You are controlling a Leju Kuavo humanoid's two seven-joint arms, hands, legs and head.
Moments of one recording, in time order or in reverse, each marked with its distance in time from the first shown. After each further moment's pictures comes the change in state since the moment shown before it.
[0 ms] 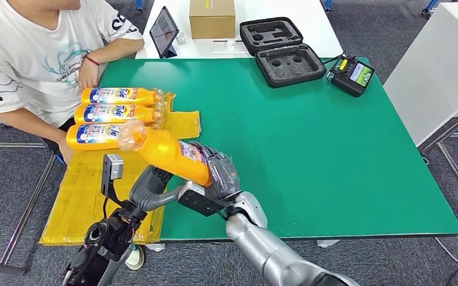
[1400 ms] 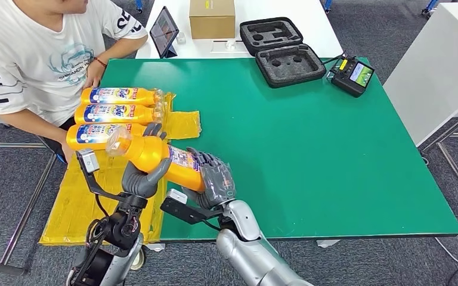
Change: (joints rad) left arm 0.008 -0.076 0.017 -0.108 0.214 0.170 -0.077; right arm 0.118 0.023 0.007 -0.171 0.346 -0.008 0.347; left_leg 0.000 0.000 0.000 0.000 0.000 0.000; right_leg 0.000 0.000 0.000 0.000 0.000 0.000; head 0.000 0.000
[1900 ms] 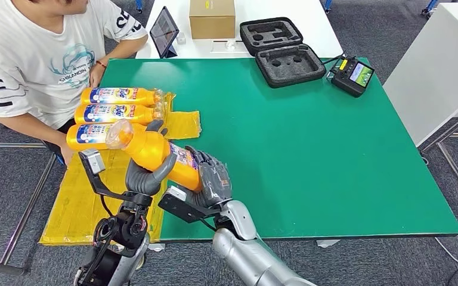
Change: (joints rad) left arm -0.007 -0.031 -0.027 -0.004 -0.106 0.088 -0.060; right arm -0.024 0.000 0.095 0.020 -0.167 -0.001 -0.013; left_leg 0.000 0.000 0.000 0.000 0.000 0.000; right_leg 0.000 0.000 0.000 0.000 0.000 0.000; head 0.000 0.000
